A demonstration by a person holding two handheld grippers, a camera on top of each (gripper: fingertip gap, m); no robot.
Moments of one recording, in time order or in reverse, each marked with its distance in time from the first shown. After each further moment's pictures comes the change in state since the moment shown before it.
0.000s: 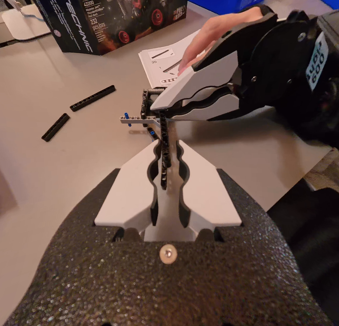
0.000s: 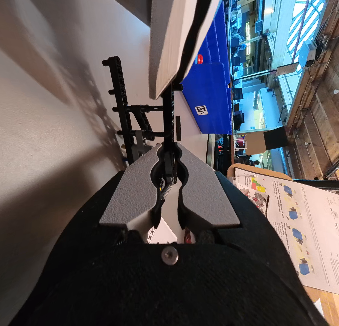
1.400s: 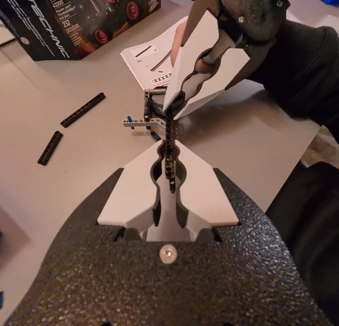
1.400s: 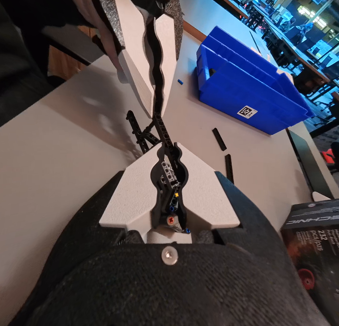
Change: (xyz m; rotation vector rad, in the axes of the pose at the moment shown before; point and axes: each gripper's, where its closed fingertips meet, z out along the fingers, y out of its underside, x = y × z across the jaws) left arm -0.013 -0.006 0.007 -0.055 0.165 0.095; right arm 0.005 -0.009 -0.015 0.296 -0.305 0.634
